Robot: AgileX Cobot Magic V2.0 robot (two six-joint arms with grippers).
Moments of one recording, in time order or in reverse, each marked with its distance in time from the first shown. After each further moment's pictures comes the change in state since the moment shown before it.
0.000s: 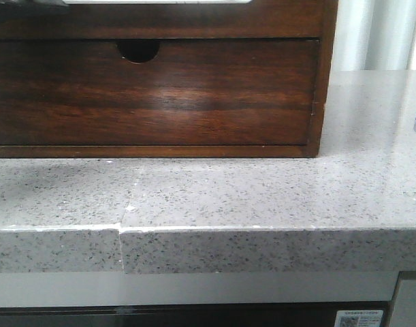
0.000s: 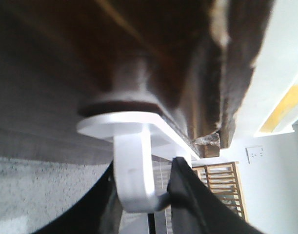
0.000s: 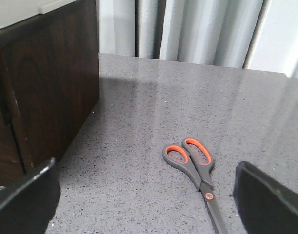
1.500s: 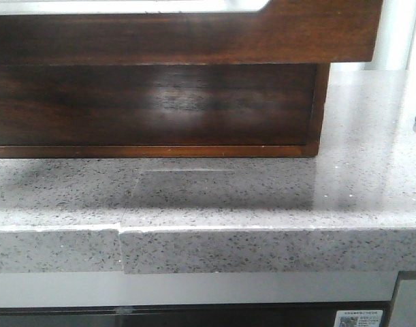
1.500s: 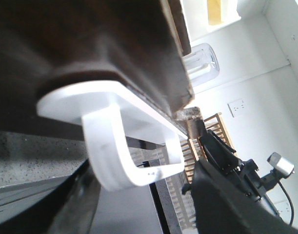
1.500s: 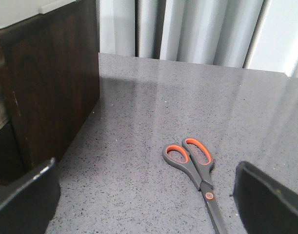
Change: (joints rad) left arm 0.022 -0.479 0.326 0.042 0.081 0.022; right arm 0.000 0.000 0.000 0.000 0.000 0.000
